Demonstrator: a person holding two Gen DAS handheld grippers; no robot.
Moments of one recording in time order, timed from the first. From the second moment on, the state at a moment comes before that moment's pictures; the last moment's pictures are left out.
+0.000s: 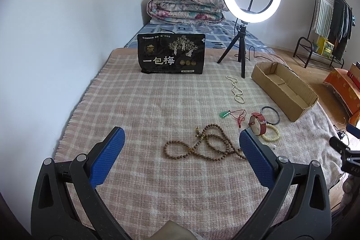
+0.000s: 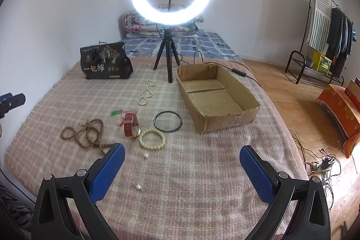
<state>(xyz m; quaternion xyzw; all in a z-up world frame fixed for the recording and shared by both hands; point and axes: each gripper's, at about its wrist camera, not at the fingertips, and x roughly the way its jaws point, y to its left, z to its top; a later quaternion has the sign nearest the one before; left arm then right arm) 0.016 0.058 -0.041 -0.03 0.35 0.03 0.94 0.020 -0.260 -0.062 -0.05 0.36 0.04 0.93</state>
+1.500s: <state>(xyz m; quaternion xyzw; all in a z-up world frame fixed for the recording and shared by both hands) 0.164 0.054 -0.195 -0.15 0.59 -0.06 0.79 0.046 -0.227 -0.179 -0.02 0.51 0.14 0.85</state>
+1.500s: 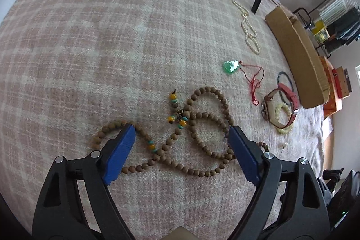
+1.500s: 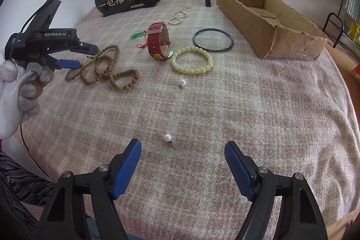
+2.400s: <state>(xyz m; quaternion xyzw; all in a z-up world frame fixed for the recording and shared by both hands) 0.154 -0.017 -0.205 -0.01 0.58 -0.04 0.81 0.057 -0.210 -0.199 -0.04 0.52 0.16 0.84</state>
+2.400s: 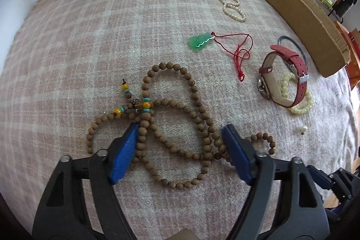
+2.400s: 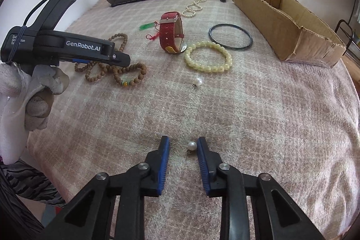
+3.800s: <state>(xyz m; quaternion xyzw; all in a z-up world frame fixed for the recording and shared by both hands) 0.143 0.035 -0.109 -0.10 0.49 -0.04 0.87 0.054 -0.252 -0.139 0.00 0.47 0.15 0.87</state>
